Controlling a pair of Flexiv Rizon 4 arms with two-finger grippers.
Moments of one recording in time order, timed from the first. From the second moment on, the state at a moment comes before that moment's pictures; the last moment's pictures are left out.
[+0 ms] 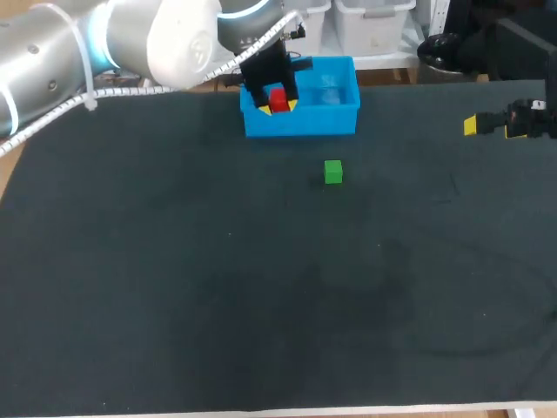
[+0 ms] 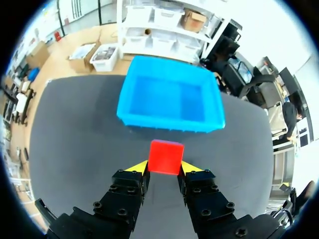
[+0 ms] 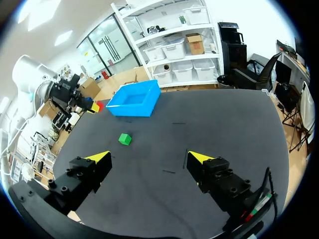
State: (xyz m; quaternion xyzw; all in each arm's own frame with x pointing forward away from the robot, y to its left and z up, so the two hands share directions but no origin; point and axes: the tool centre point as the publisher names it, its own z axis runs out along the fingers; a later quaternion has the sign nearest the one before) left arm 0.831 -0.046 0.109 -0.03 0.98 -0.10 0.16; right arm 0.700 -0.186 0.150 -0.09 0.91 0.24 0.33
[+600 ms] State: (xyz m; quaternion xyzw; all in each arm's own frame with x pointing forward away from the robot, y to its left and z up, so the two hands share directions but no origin) left arm 0.889 -0.057 0.137 -0.05 0.97 -0.15 0.20; right arm 0.700 -0.186 0.150 -0.09 0.91 0.24 0.33
